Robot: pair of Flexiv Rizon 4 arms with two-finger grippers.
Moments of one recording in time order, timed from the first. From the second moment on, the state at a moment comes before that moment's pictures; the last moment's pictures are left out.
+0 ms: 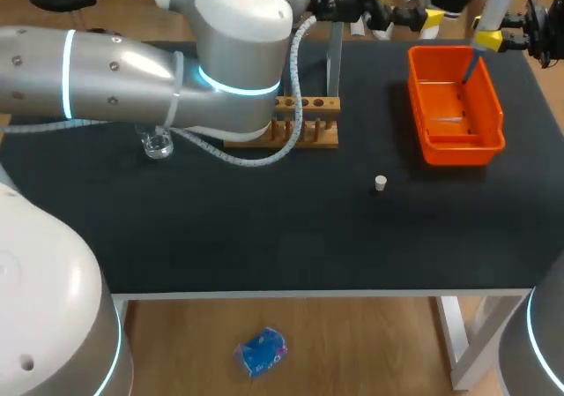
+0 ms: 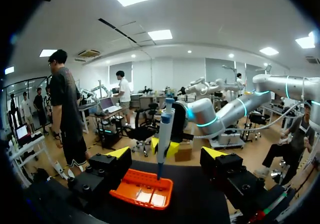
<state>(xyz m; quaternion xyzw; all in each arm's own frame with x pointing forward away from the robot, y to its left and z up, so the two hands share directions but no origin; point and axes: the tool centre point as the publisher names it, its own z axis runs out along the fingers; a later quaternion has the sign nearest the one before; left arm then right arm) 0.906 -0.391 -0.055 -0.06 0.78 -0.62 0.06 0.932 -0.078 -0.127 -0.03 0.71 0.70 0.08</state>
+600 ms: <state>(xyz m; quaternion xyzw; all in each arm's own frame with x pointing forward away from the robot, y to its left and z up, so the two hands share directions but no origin) 0.906 -0.362 -0.057 -0.09 0.77 -0.63 0.05 0.903 -0.049 -0.132 -0.05 0.69 0.72 0.03</state>
